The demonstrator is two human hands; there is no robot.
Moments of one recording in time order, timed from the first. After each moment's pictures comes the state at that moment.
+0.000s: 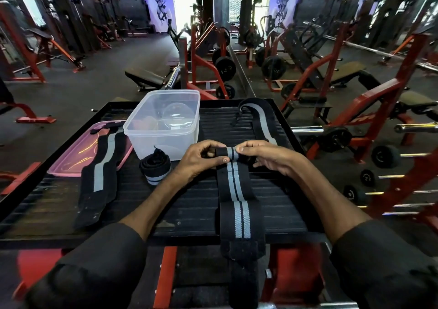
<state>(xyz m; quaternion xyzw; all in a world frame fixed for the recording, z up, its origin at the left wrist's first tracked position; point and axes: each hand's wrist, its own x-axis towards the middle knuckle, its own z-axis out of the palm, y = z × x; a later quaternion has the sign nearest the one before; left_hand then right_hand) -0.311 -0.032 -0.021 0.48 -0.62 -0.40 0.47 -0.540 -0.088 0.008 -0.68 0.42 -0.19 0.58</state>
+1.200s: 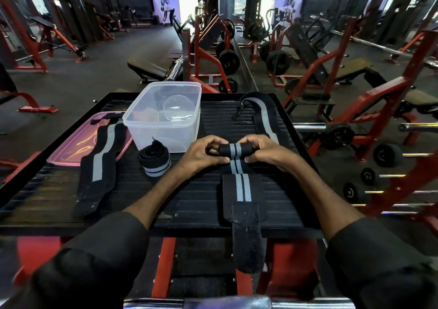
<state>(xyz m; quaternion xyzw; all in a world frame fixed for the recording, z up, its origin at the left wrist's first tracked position) -0.312 -0.042 -0.033 0.51 -0.65 -0.37 0.43 -0.543 -0.091 -0.002 -0.76 0.39 -0.20 0.47</state>
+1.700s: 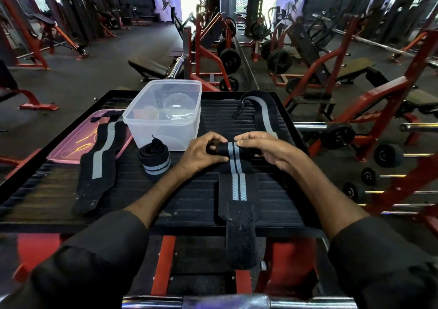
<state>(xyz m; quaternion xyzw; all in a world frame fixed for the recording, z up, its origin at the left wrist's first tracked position) -0.311 -0.042 -0.036 0.51 -0.69 -0.27 0.43 -0.536 -0.092 0.002 -0.64 0.42 -0.26 0.59</state>
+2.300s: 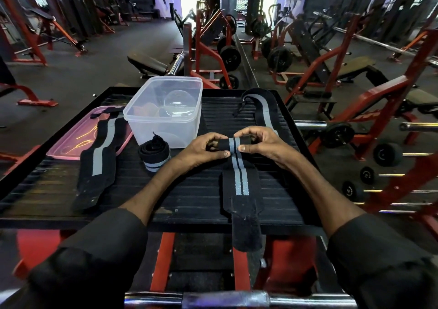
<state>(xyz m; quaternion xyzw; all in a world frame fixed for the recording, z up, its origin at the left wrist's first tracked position) -0.305 -0.040 -0.029 0.50 -0.66 -0.42 0.38 -0.539 -0.091 -0.004 -0.73 0.34 -0.31 0.50</state>
